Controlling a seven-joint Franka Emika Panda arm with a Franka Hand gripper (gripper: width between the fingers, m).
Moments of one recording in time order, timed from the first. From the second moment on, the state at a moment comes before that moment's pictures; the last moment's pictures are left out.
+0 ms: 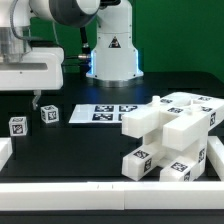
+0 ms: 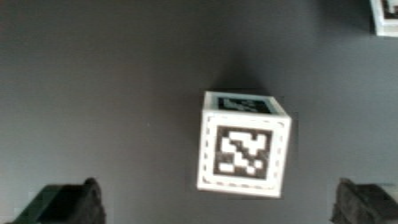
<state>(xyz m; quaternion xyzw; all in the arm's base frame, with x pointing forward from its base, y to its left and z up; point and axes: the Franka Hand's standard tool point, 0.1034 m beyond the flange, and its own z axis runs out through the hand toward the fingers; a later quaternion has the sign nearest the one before) 0.418 -0.232 0.043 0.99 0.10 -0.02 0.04</state>
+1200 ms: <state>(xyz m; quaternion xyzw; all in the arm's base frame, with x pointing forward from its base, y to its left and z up) 0.413 -0.226 0.009 0.99 0.09 -0.05 0.01</state>
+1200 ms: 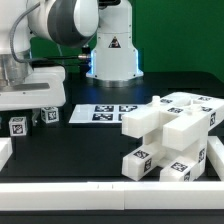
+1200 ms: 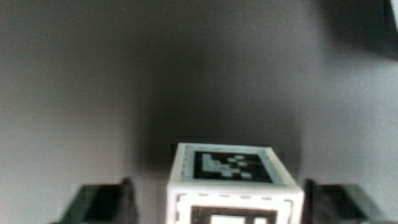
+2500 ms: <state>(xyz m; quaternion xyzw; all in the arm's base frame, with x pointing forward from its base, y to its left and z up) 0.481 -0.117 0.113 1.00 0.02 -0.04 -0.03</state>
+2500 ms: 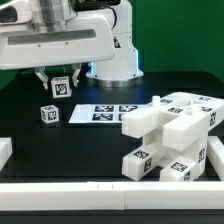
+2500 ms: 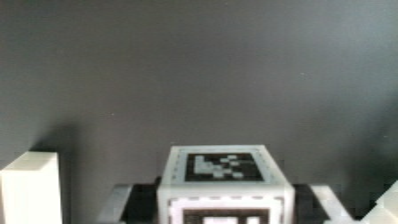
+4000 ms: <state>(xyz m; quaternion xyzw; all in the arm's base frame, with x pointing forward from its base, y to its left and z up) 0.598 0.084 0.153 0.99 -0.12 0.02 0.00</state>
